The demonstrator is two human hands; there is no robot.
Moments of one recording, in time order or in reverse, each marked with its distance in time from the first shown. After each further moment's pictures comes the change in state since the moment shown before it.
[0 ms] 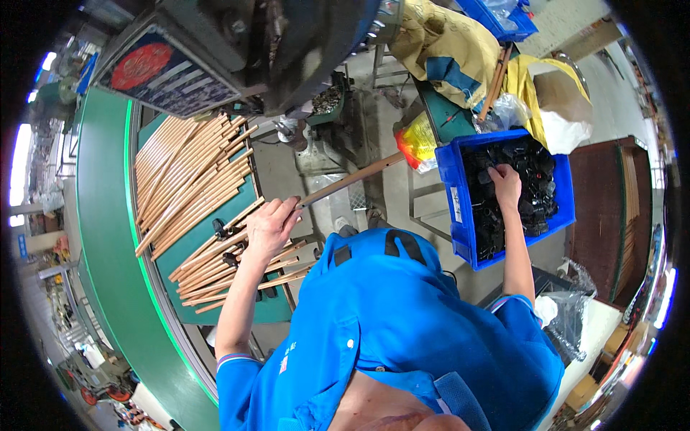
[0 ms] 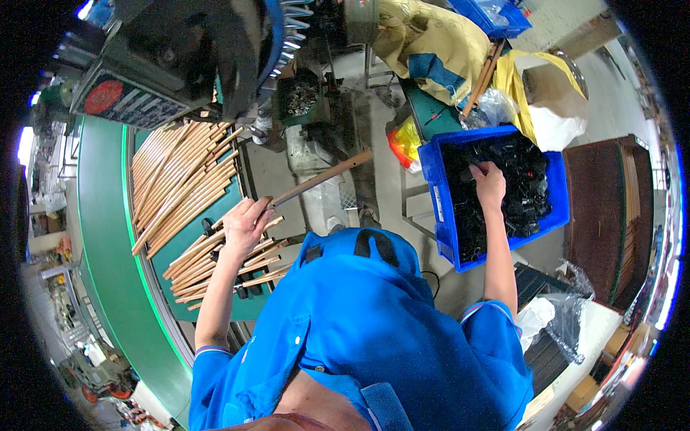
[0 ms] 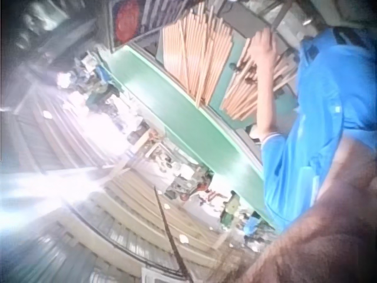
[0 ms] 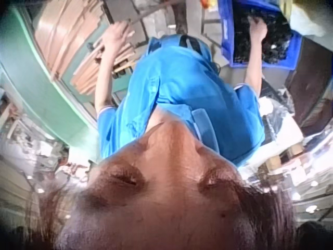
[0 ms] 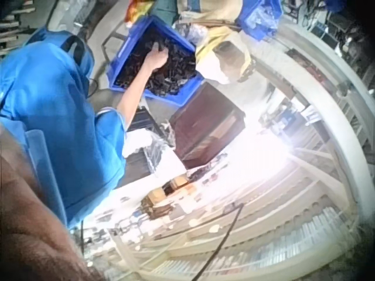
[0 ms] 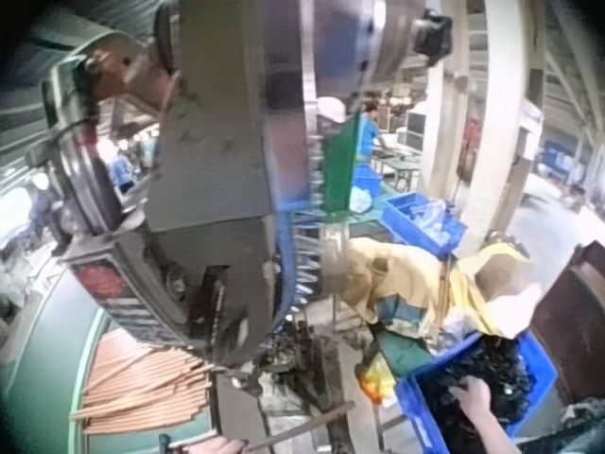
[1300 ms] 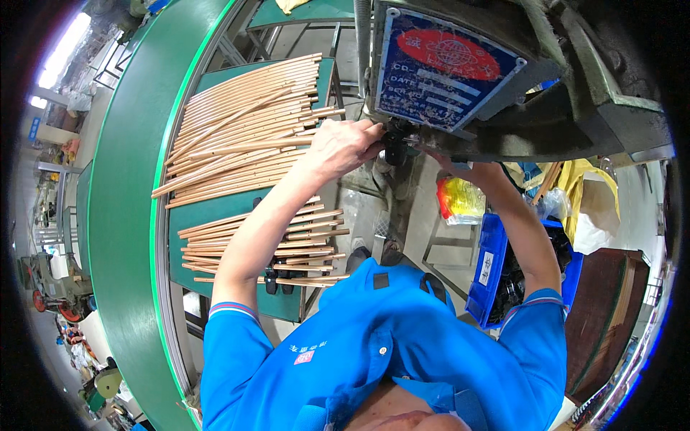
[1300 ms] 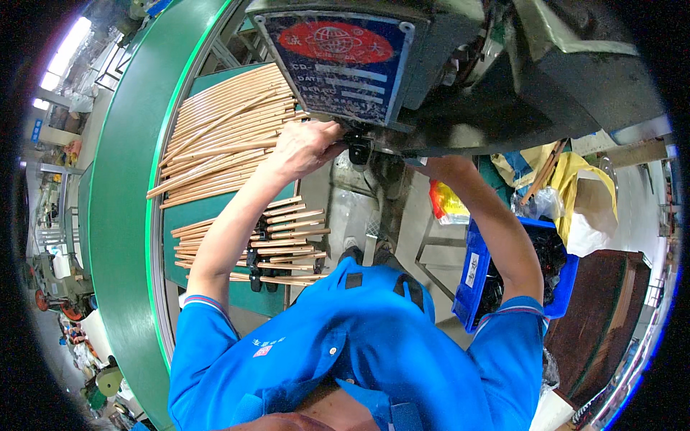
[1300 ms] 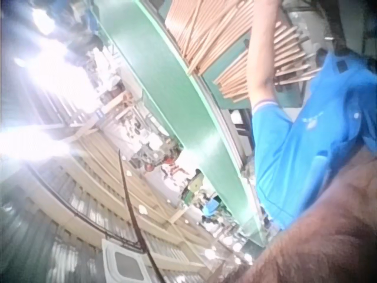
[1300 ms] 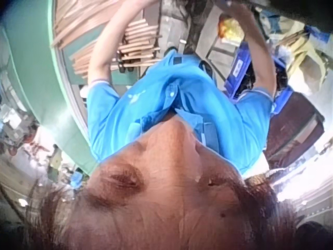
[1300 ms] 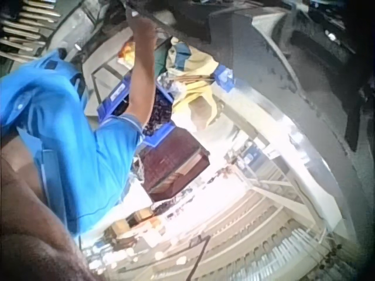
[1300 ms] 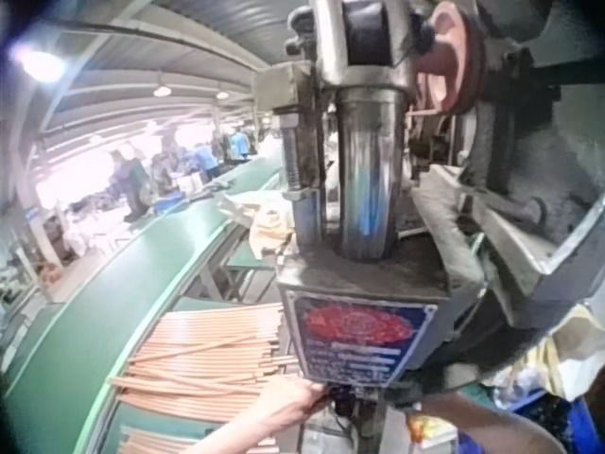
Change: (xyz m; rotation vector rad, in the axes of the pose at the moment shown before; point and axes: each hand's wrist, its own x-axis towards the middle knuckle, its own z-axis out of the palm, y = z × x) left_hand 0.120 -0.077 -0.064 0.154 0.025 0.111; right_hand 0.035 -0.344 0.069 -0.070 -0.123 -1.604
